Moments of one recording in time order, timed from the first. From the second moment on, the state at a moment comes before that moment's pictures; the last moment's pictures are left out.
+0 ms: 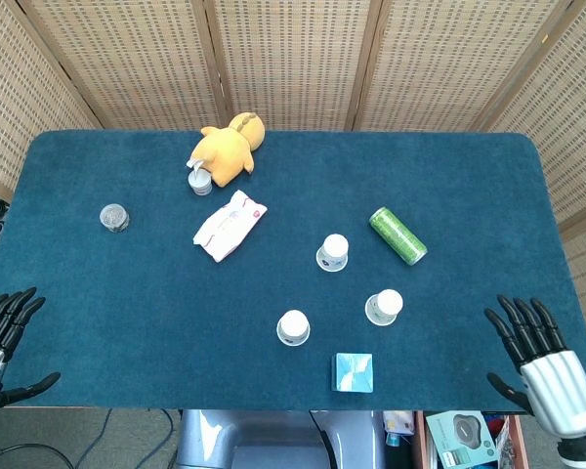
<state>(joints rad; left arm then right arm) -0.03 -1.03 0.09 -1.63 1.79 1.67 -0.18 0.03 -1.06 0.01 -1.63 -1.89 1.68 -0.08</state>
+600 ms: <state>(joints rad) -0.05 -1.05 0.04 -1.65 1.68 1.60 -0.11 0.43 -1.14 0.11 -1.70 -1.48 0.96 -0.11</state>
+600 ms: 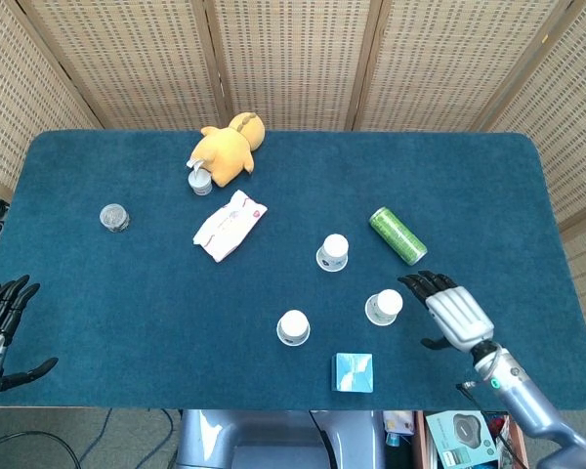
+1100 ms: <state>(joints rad) -0.07 -1.06 0.02 -1.66 1.61 1.53 -0.07 0.53 -1.35 0.13 -1.52 -1.36 0.89 -0.16</state>
